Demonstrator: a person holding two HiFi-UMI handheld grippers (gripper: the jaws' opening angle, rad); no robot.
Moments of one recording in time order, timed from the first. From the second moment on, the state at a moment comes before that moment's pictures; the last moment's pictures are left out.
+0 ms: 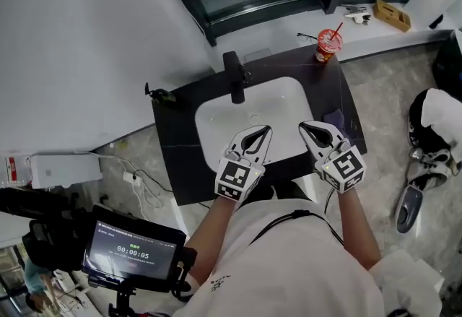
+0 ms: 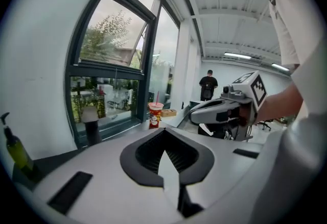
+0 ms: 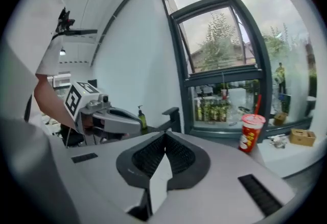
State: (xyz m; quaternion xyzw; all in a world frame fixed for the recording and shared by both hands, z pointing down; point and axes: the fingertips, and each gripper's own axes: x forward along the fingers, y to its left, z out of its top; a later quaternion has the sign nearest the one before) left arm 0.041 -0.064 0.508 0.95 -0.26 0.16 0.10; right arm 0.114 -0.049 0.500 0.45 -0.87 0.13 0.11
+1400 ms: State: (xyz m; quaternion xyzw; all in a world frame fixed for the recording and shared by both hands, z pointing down) left arm 0.116 -0.034 0.534 0.97 -0.12 0.19 0.10; right arm 0.275 0.006 0.703 0.54 -0.70 0.29 0.37
